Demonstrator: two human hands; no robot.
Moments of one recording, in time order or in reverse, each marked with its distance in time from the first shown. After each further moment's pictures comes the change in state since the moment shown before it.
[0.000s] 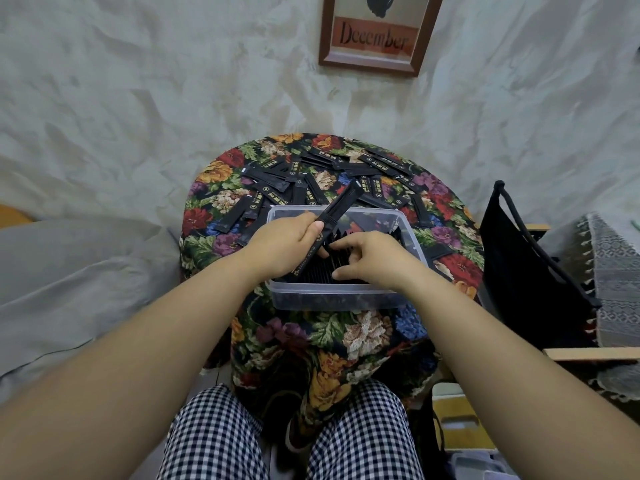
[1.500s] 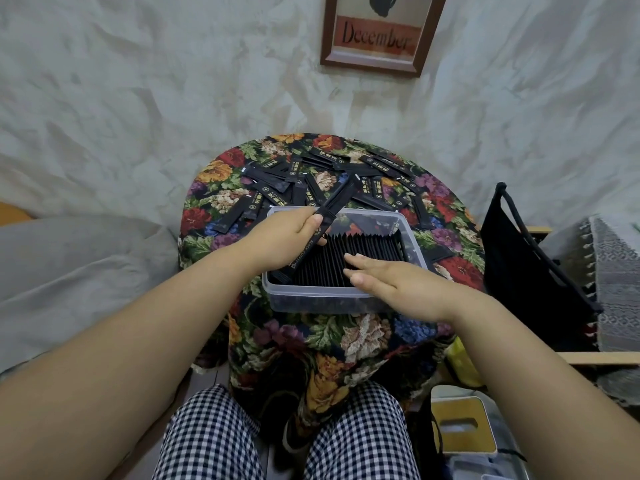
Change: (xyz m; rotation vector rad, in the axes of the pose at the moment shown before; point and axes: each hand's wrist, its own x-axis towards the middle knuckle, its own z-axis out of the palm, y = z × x) left_hand 0.005 0.006 -0.007 -0.126 -0.001 -0.023; right_hand -0.038 0.023 -0.014 -0.169 -0.275 -0.150
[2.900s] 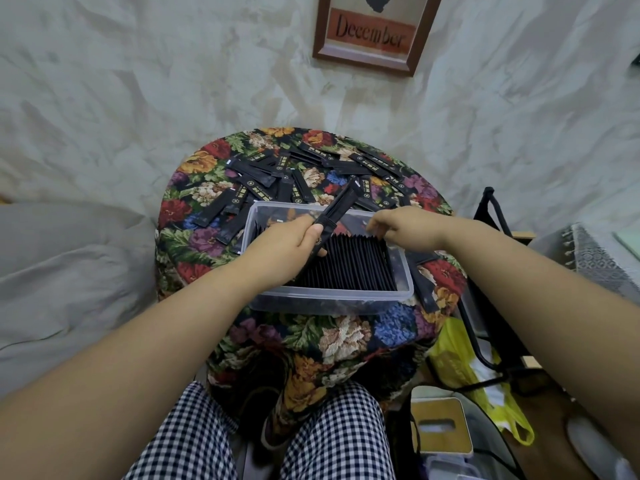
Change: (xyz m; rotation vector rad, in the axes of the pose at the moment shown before) left_hand -0.002 0.010 0.030 -0.081 0.018 -0.010; right_hand 0.050 0.062 -0.075 -0.290 0.003 0.143
